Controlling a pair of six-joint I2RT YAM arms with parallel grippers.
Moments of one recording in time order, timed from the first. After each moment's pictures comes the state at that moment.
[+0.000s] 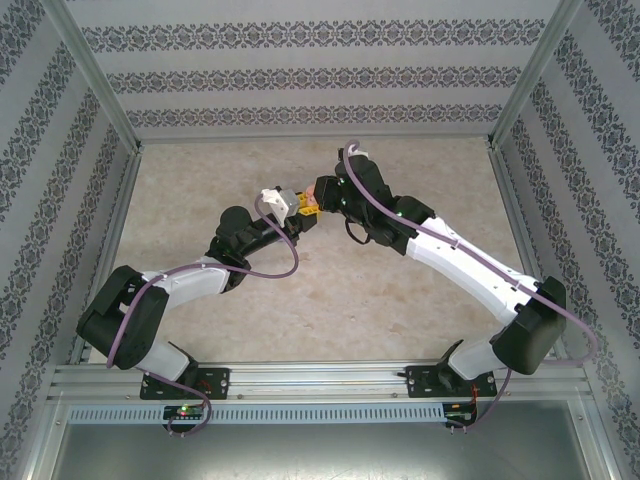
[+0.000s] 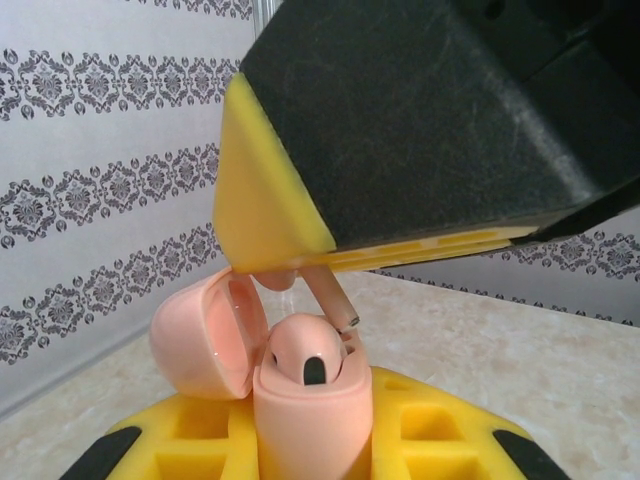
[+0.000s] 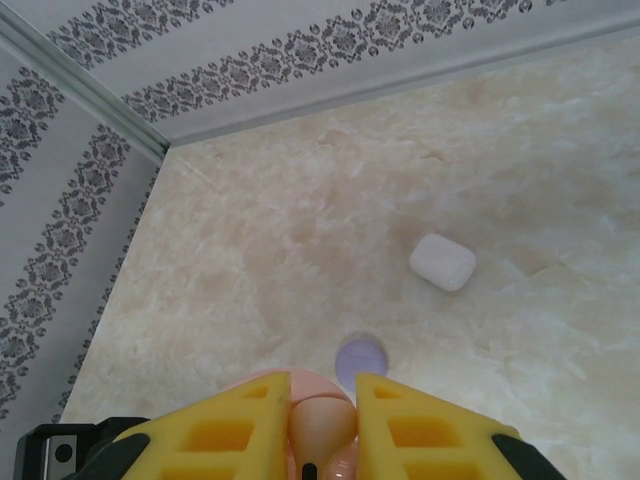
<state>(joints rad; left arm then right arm) -0.52 1.50 0.69 0.93 0.46 0.01 0.76 1.46 1.37 -0.44 0.20 0.70</state>
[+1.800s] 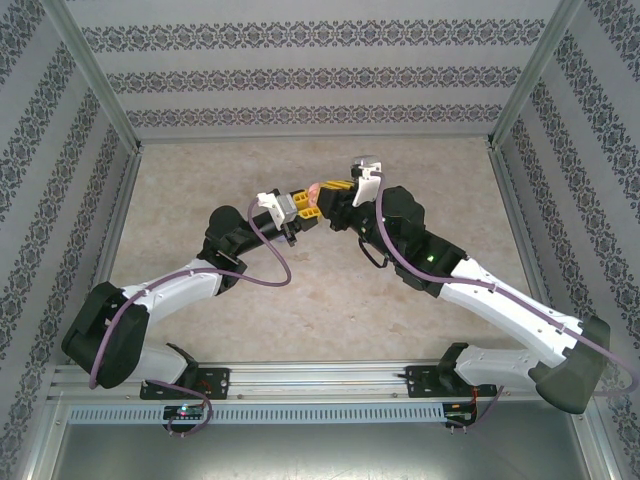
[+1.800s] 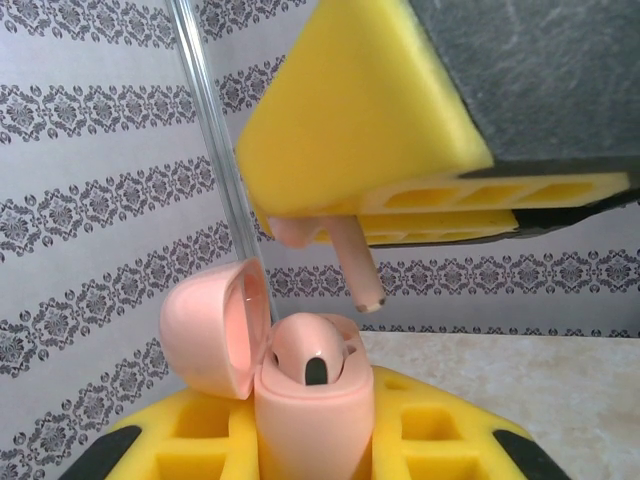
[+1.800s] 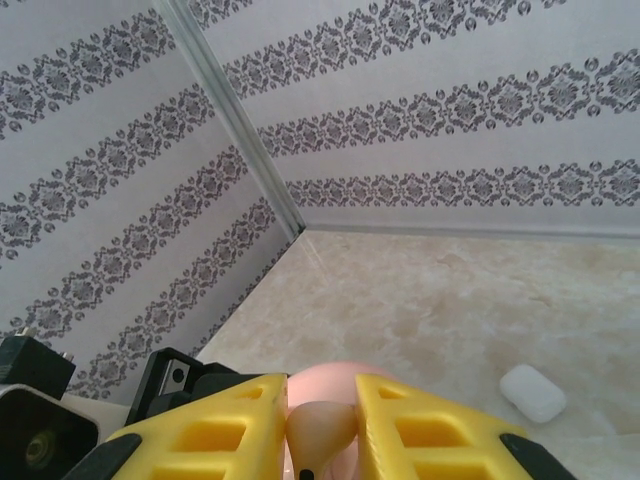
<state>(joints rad) -0.54 1.38 0.71 0.91 0.56 0.12 0.84 1.16 1.08 -0.03 0.15 0.45</state>
